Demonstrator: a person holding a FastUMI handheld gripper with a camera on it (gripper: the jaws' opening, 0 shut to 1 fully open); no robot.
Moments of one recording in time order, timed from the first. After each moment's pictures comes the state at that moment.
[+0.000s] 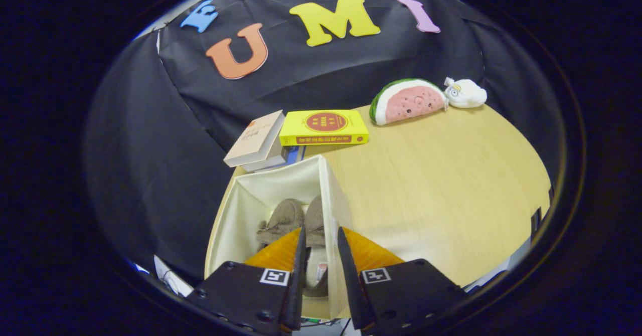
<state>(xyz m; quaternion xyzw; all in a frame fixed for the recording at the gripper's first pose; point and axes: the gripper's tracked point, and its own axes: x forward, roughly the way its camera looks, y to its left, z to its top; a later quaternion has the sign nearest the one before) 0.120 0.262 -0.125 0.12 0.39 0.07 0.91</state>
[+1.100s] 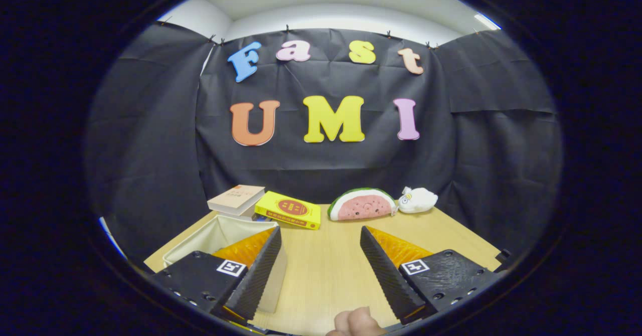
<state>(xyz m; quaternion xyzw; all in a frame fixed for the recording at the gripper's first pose) 0.049 0.141 0.002 -0.01 0.08 0.02 1.00</state>
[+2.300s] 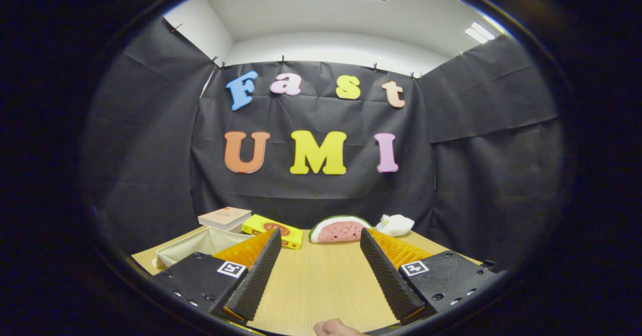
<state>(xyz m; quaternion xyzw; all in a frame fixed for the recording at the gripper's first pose) -0.002 0.101 0.016 -0.01 -0.01 0.00 1.00</state>
